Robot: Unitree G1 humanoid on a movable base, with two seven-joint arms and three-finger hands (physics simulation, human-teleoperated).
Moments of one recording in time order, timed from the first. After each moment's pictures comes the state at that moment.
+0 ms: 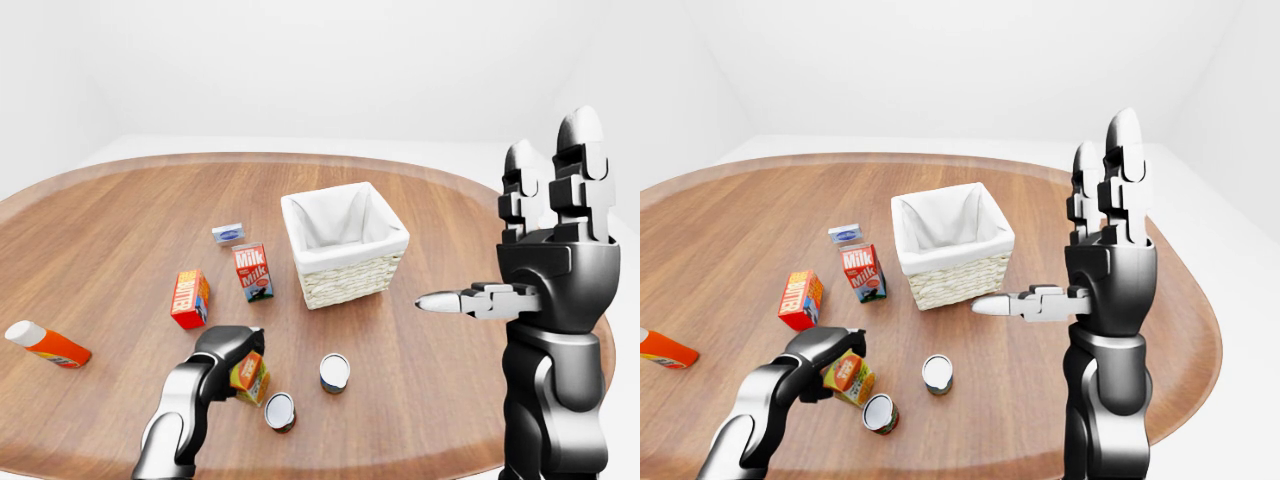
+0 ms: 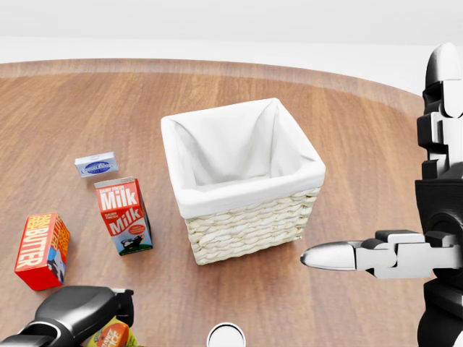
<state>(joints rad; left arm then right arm) 0.04 0.24 0.01 -0.09 1.26 -0.09 -0.70 -0.06 -0.06 -0.15 -0.77 0.12 0.09 0.06</state>
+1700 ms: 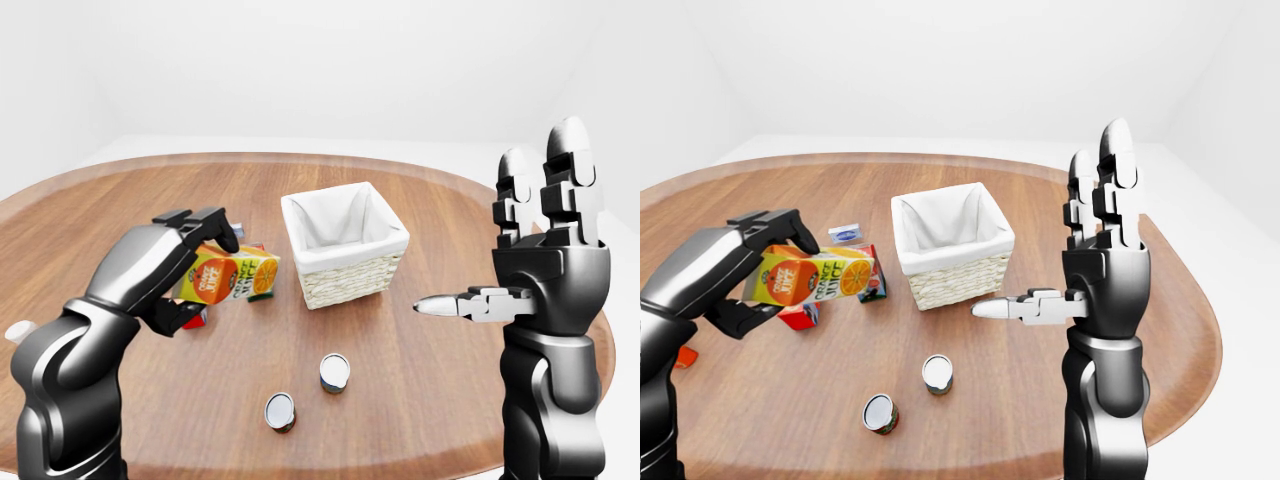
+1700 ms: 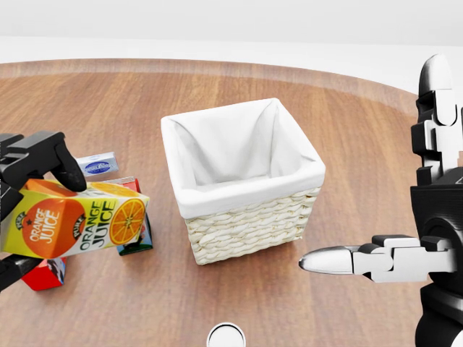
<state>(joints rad) -0.16 0.43 0.33 -0.56 0.64 -0.09 -0.70 -0.04 -0.05 -0.14 -0.76 0.12 0.09 0.07</state>
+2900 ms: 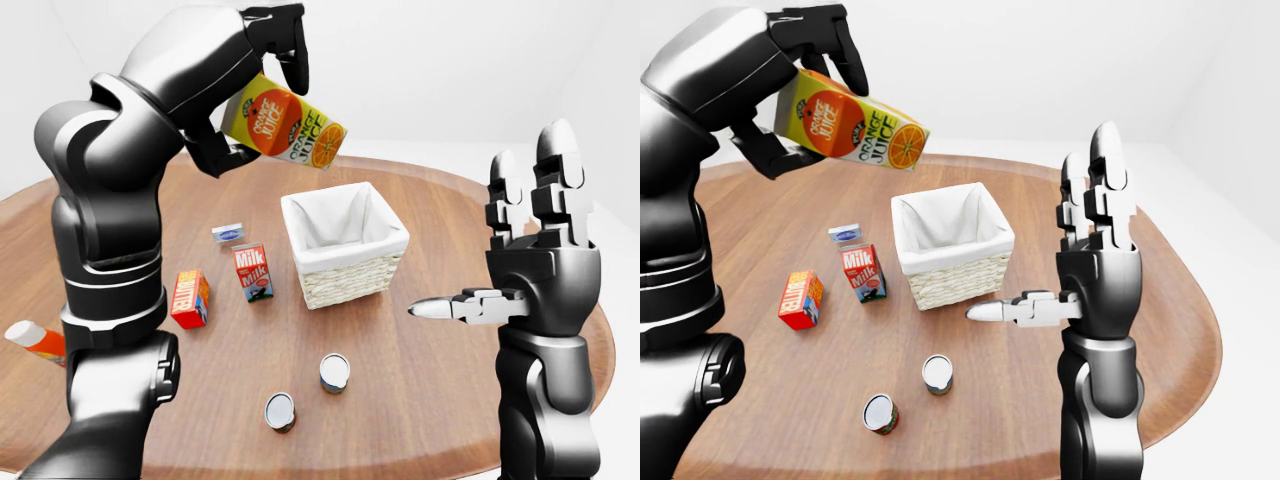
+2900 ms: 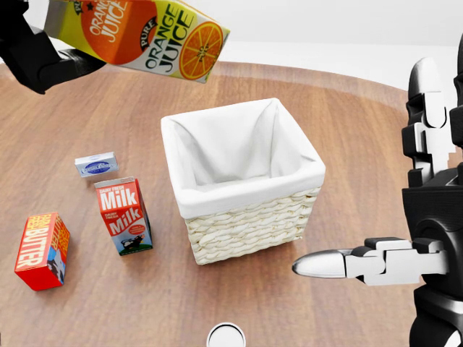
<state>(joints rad) -1.02 0.47 0.08 -0.12 0.64 -0.09 -0.70 -0.03 -0.04 -0.12 -0.76 0.11 0.09 0.07</state>
